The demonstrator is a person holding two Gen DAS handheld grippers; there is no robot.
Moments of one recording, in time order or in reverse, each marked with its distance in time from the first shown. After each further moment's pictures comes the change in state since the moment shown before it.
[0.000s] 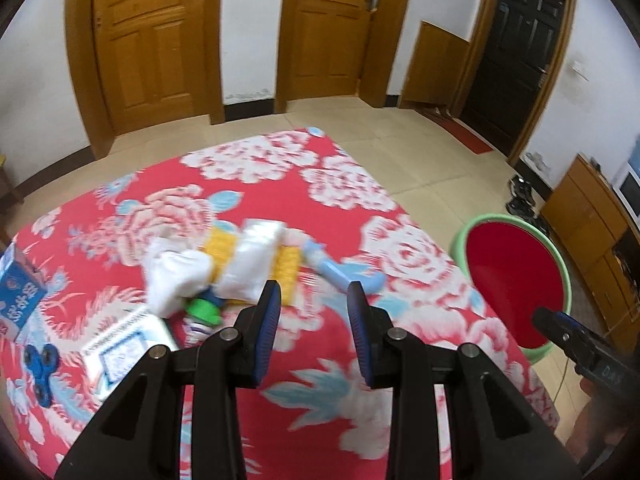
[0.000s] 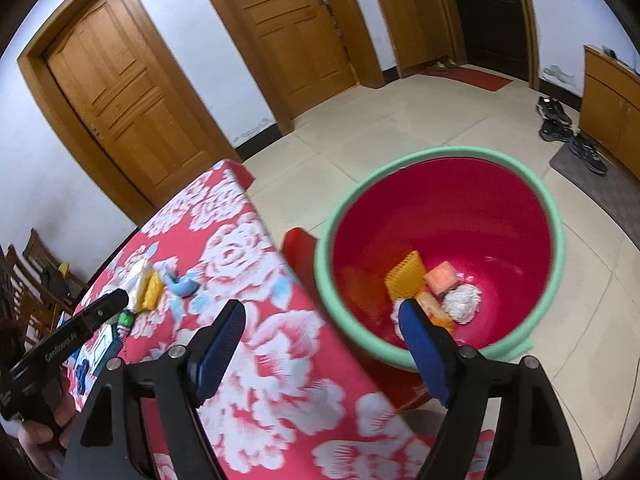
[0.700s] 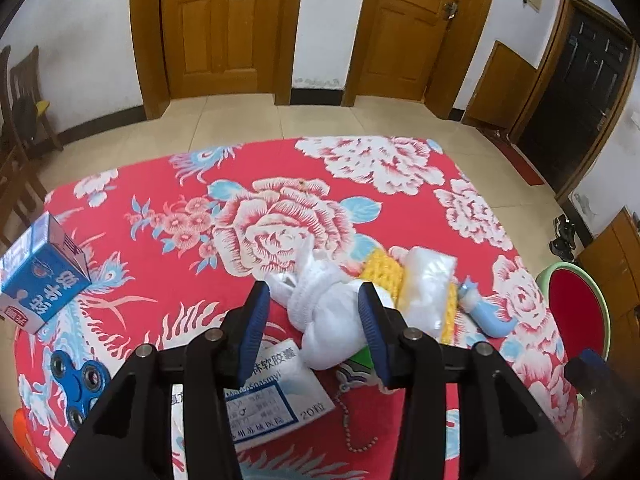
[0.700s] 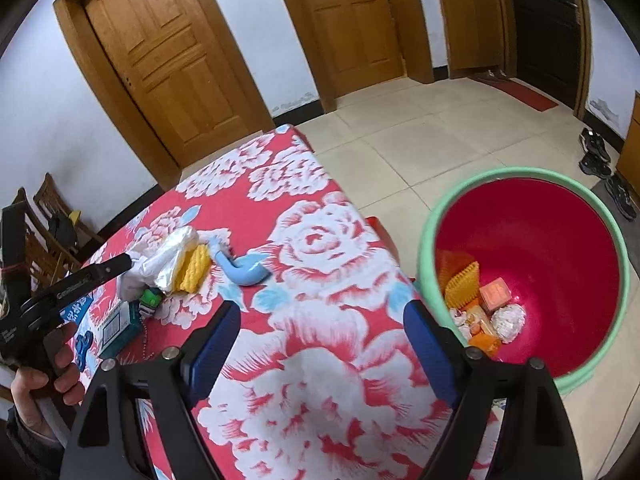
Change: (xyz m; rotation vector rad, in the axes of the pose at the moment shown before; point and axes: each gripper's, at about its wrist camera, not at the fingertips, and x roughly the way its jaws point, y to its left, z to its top) left arm 0.030 0.104 0.011 -0.182 0.039 0.121; right arm 0.043 0.080 0.003 -0.170 0.071 0.037
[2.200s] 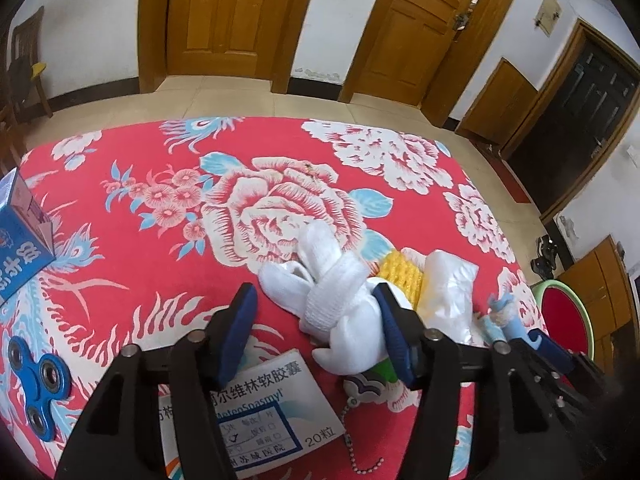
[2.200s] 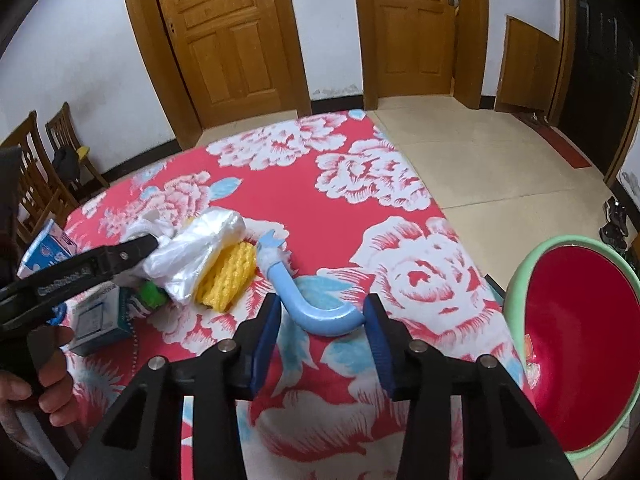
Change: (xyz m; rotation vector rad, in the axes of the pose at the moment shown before) left arm 0.024 0.018 -0.005 -0.080 0.010 -0.093; right arm 0.054 0.067 0.012 -0.211 0.012 -0.003
